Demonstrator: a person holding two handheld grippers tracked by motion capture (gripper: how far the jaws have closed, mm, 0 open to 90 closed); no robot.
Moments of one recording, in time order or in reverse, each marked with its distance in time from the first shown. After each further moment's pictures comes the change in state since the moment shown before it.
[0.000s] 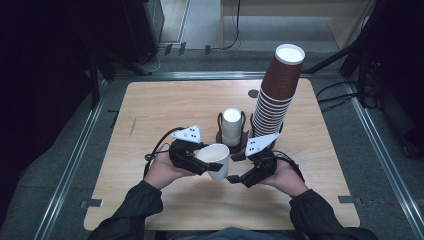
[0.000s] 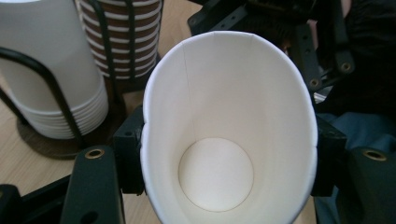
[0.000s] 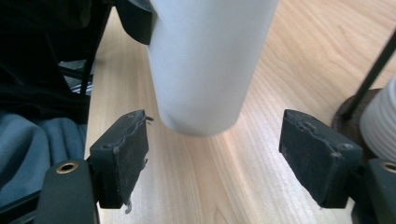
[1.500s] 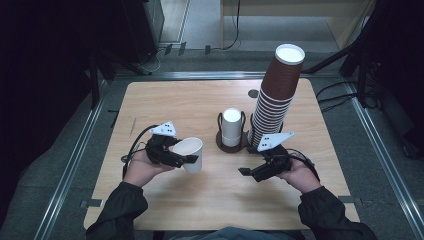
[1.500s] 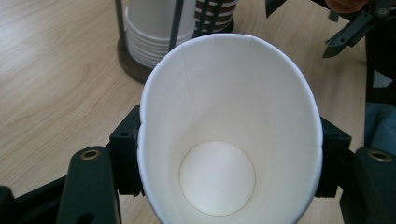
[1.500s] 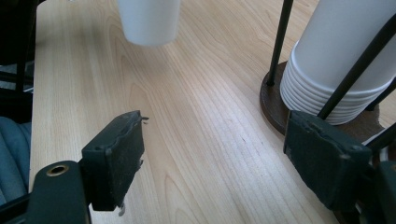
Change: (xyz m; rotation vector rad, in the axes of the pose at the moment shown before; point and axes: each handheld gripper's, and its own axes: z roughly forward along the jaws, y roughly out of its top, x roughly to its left) left arm 0.030 -0.037 -0.044 0.042 0.190 -0.144; right arm -0.010 -0.013 -0.026 0.011 -0.192 0.045
